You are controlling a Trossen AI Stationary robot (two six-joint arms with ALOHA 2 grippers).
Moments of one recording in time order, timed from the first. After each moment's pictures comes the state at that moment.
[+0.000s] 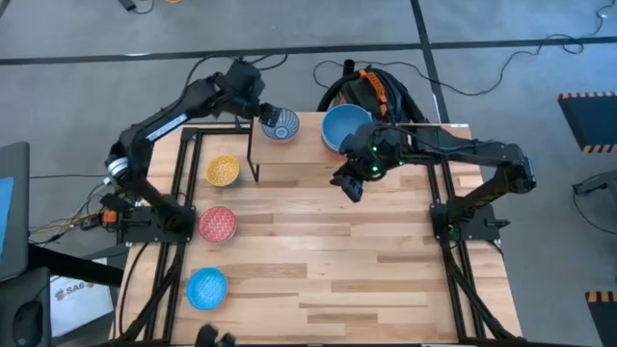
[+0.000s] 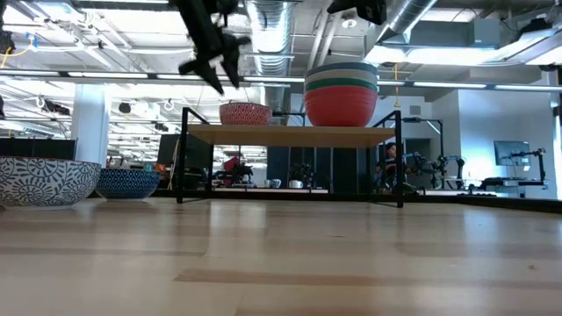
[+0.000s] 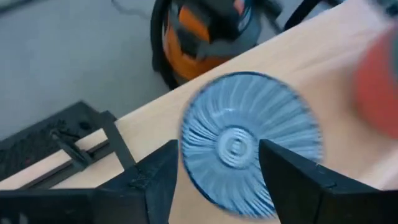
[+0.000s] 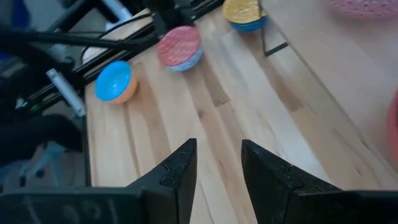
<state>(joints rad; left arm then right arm) 0.68 1.58 1.65 -0.88 -0.10 -0.33 -0.10 1.45 1.58 -0.83 -0.10 0.42</state>
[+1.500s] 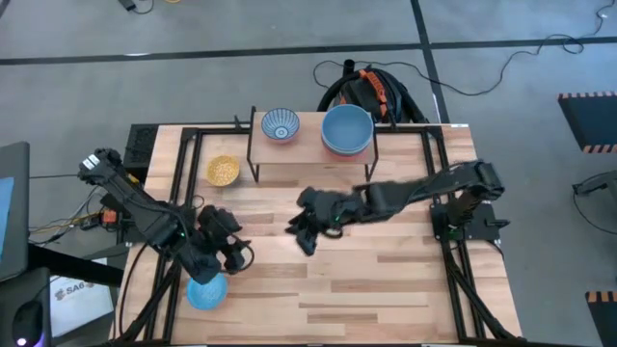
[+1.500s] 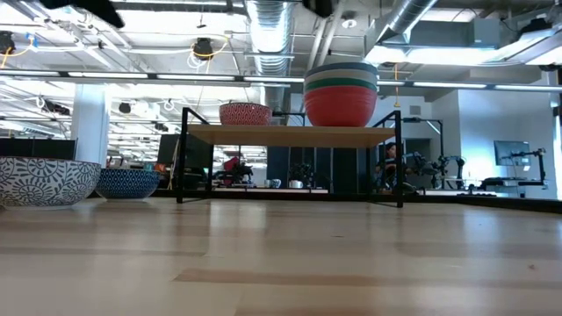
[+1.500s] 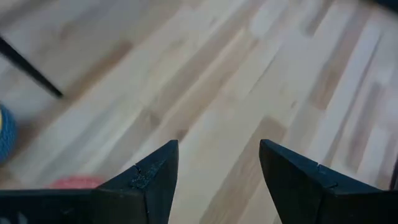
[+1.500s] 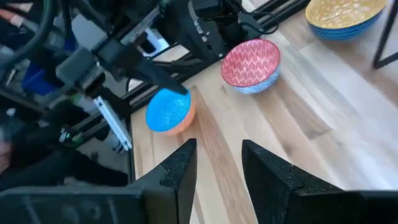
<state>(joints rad) -0.69 1.24 1.14 -0.99 -0.70 -1.18 0.21 1.74 1.59 -0.38 0.13 0.69</state>
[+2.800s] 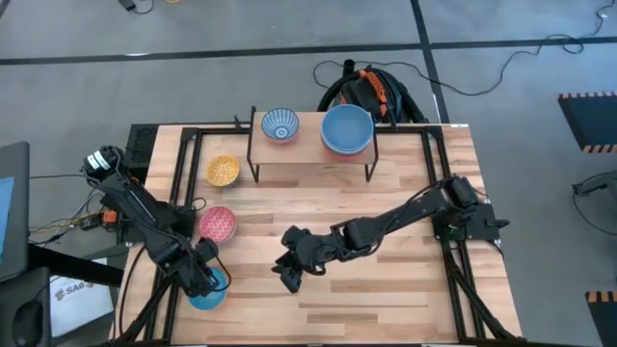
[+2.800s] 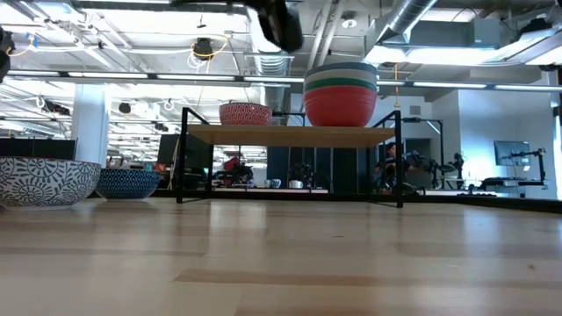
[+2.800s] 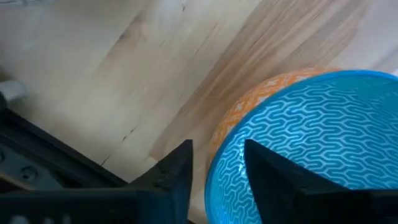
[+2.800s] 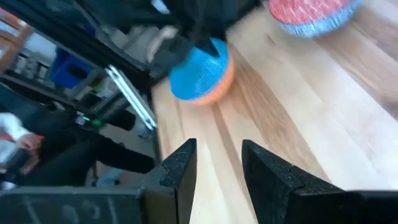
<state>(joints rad) -0.89 1.24 0.68 -0.80 0.00 -1.66 0.33 1.97 1.60 -0.15 0.12 0.85</state>
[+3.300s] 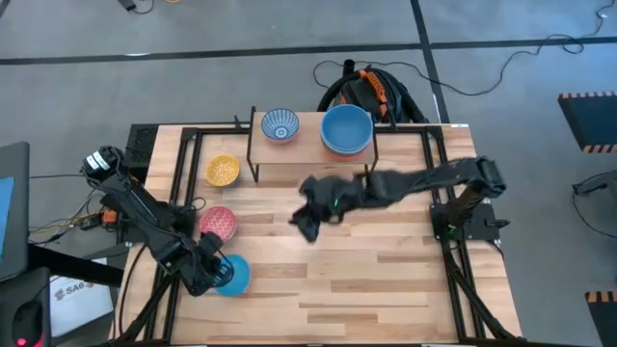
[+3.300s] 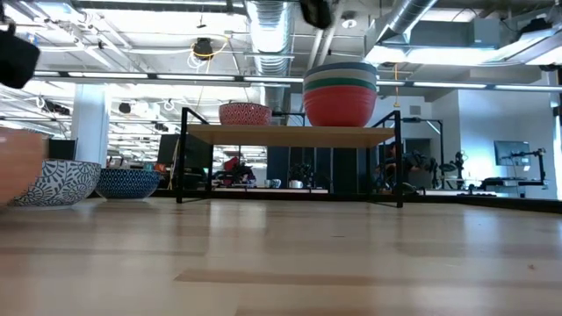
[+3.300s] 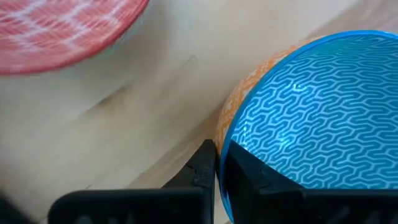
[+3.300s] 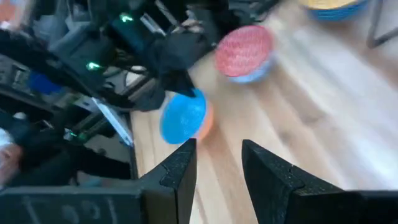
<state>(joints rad) -0.86 1.25 0.66 -0.72 -0.26 -1.84 0.14 1.72 1.59 -0.43 0.02 0.71</state>
